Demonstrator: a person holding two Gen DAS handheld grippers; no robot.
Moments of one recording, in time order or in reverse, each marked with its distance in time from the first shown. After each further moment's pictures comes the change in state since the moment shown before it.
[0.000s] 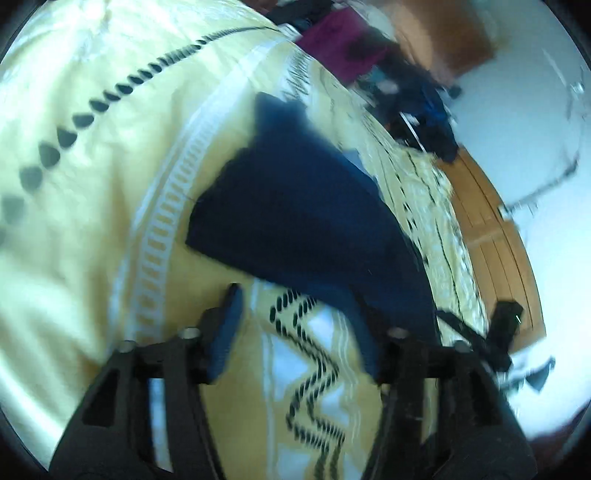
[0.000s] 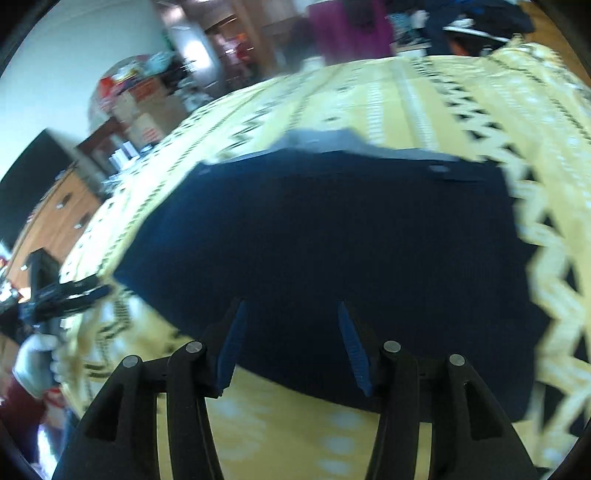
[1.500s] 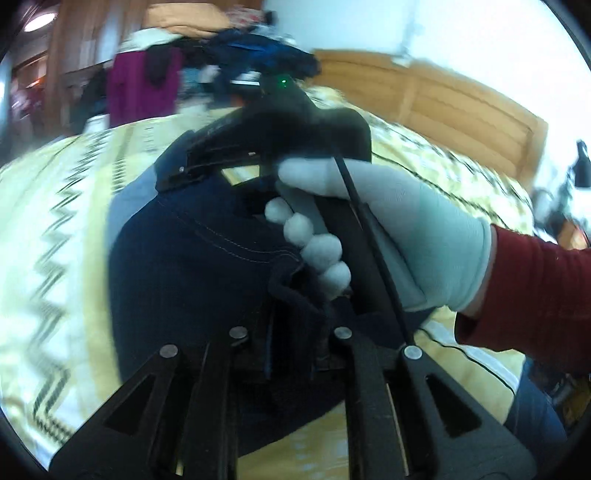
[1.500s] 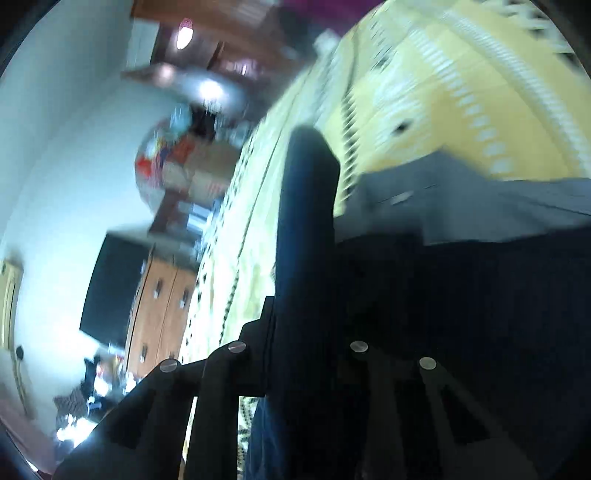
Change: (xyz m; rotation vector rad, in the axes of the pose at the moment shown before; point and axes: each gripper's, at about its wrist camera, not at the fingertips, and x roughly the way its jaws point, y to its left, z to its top) left arm 0.117 -0.250 -0.060 0.901 0.025 -0.055; right arm 0.117 -0.057 0.146 0.402 -0.004 0.461
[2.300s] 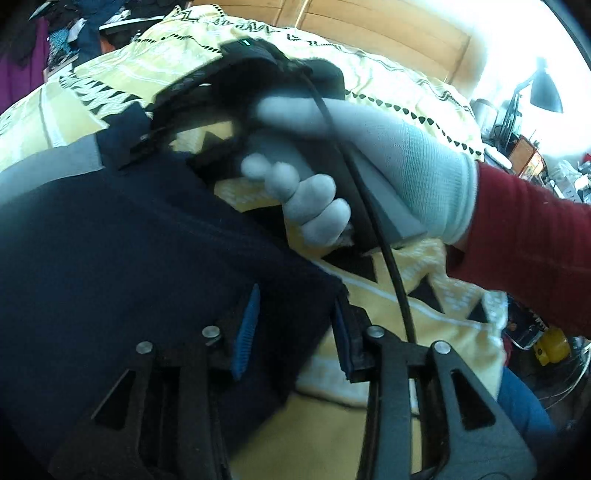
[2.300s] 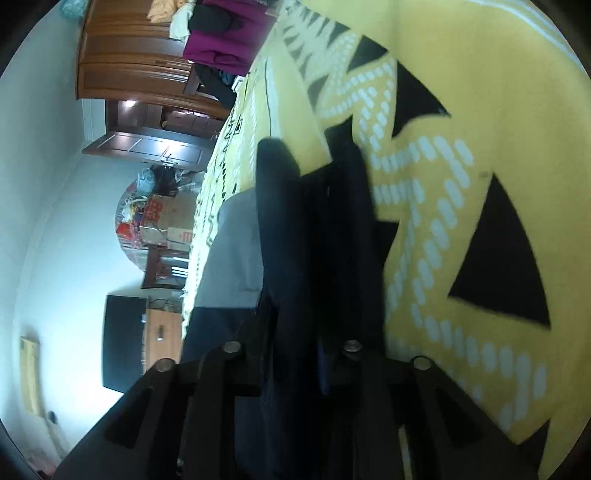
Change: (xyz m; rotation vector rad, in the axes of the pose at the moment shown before) left arm 0.101 -0.092 -0.001 0.142 0.297 -0.318; right arm -0.165 -0.189 -0.014 0.288 -0.042 0.001
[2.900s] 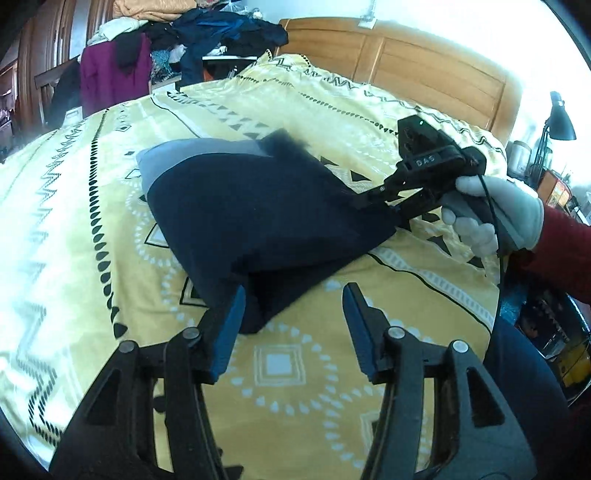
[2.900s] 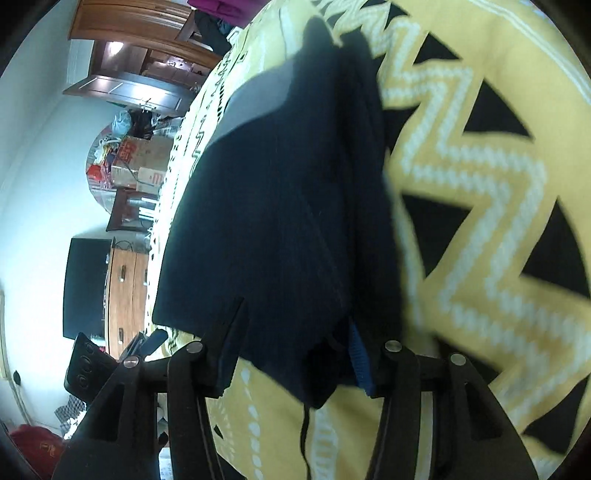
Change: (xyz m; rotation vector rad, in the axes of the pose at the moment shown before) left arm -0.180 0.006 -0.123 -0.131 -0.190 0.284; right arm -0.039 0.044 -0.131 -0.118 0.143 -0.189
